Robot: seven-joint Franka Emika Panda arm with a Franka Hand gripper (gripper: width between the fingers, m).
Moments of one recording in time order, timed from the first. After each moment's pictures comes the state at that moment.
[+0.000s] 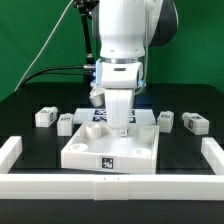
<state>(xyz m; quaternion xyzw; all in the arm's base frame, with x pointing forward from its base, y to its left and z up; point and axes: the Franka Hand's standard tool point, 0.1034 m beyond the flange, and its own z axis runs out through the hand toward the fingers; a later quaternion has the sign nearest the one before) 0.433 -0.001 0.006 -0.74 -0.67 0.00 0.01</state>
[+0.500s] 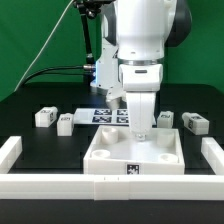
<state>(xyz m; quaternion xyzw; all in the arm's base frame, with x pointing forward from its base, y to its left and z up) 0.456 0.034 0.007 -0.73 -0.68 0.00 0.02</state>
